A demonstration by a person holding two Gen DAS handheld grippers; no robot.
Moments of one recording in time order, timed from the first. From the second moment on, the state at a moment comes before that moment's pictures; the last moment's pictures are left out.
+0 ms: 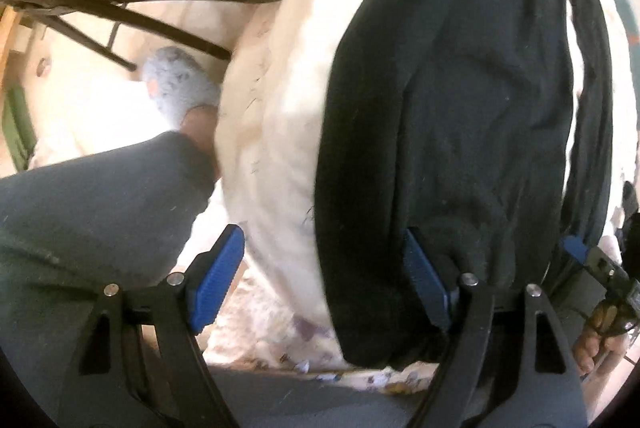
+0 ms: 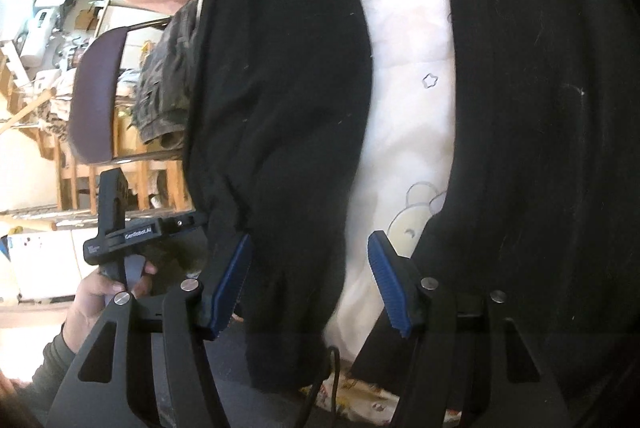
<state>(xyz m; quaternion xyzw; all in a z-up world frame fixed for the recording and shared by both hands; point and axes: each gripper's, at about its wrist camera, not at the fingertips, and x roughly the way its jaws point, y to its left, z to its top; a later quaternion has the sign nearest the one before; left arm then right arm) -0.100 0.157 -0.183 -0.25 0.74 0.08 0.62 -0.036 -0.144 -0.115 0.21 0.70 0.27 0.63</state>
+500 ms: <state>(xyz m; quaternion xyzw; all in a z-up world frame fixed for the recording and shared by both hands) -0.103 0.142 -0.199 -0.22 0.76 0.08 0.60 -0.063 -0.105 -0.127 0.14 0.72 0.29 0.62</state>
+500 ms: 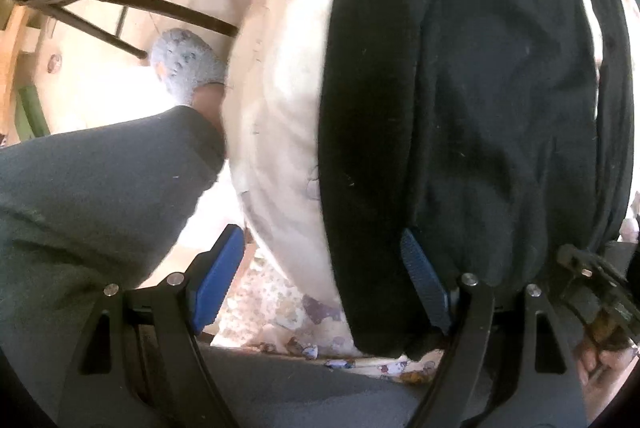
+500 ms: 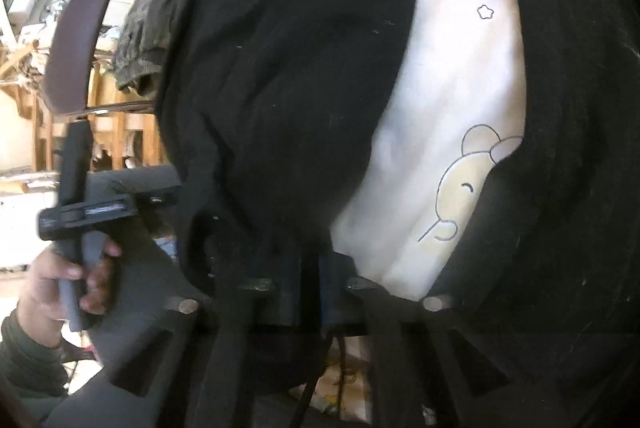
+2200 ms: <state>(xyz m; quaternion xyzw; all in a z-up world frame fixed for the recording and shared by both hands) -0.078 0.127 -0.150 -0.13 0.74 0.01 0.66 -0.069 -0.148 -0.089 0.19 0.67 0.32 0.64</state>
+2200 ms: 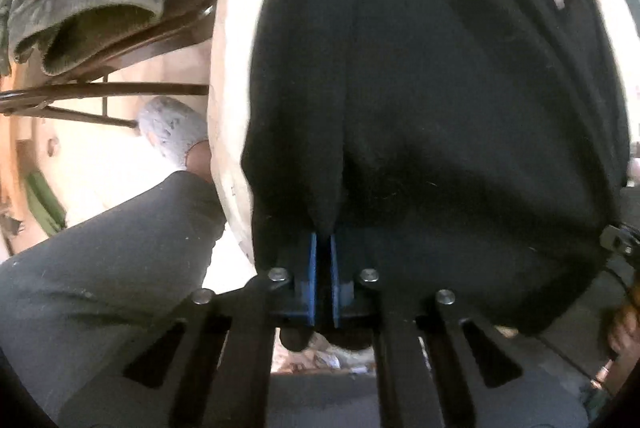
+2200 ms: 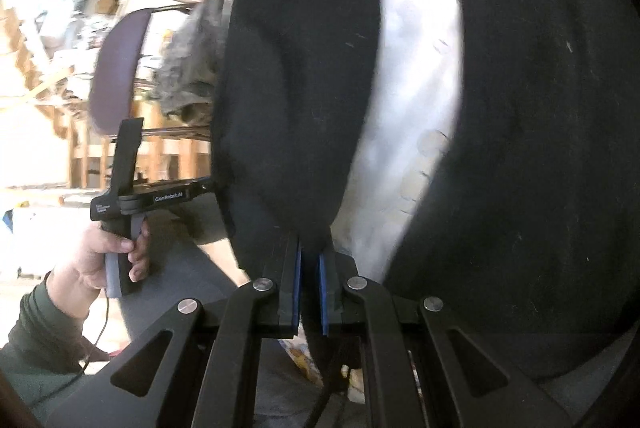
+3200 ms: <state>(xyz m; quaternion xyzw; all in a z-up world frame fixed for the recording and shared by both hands) 0.181 0.153 0.047 -0.09 0.50 -0.01 0.86 0.161 -0.159 0.033 0.17 0.50 0.30 0.79</state>
